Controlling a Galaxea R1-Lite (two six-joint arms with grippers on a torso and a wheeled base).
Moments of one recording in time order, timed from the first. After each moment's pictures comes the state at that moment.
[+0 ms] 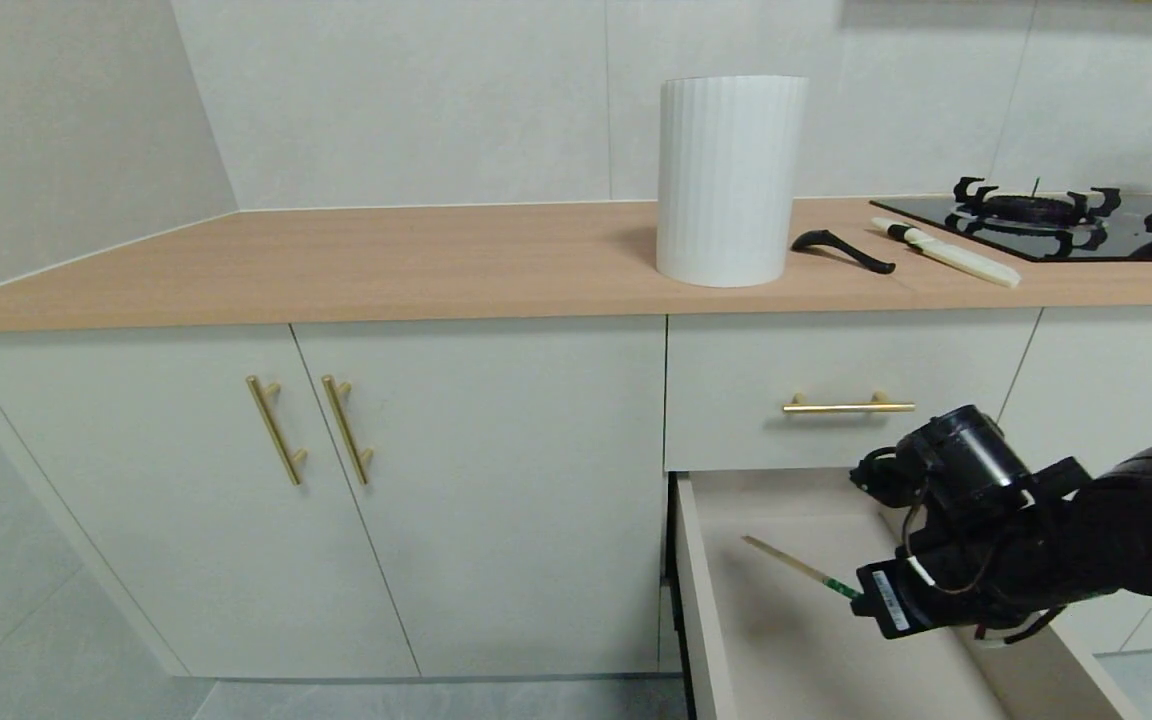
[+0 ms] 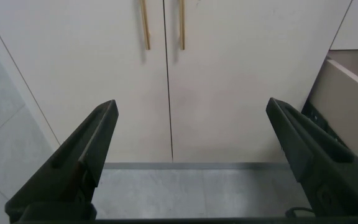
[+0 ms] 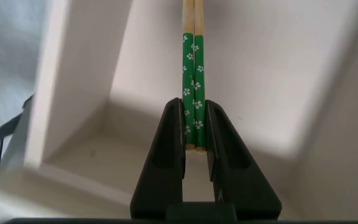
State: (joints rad) left arm 0.00 0.00 0.00 0.00 0.02 0.00; right arm 0.43 1.82 -0.83 0.05 0.03 0.19
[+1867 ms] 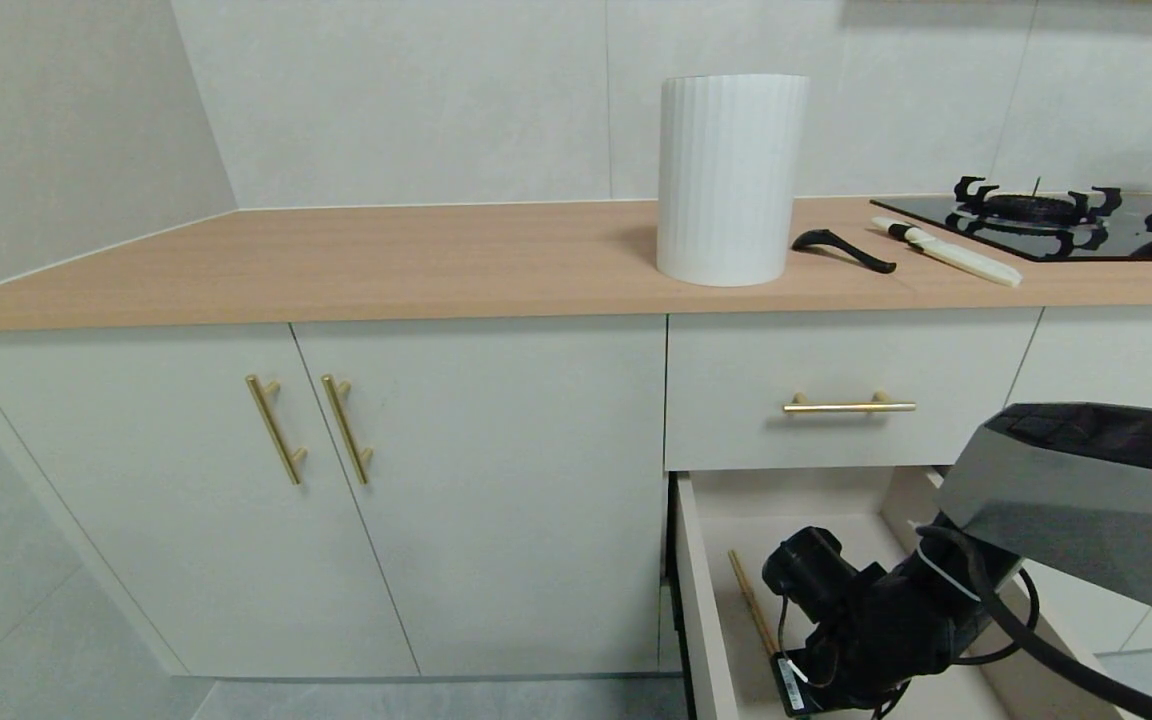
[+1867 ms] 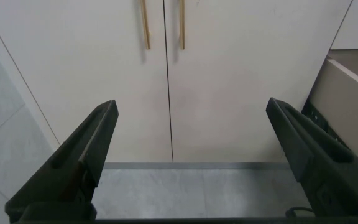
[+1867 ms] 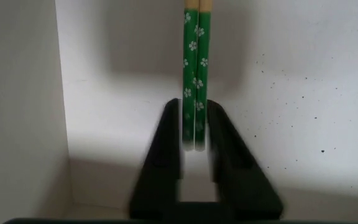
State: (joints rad) left arm 0.00 0.00 0.00 0.00 0.02 0.00; right arm 0.55 2.30 -0.87 -0.16 -0.10 0.40
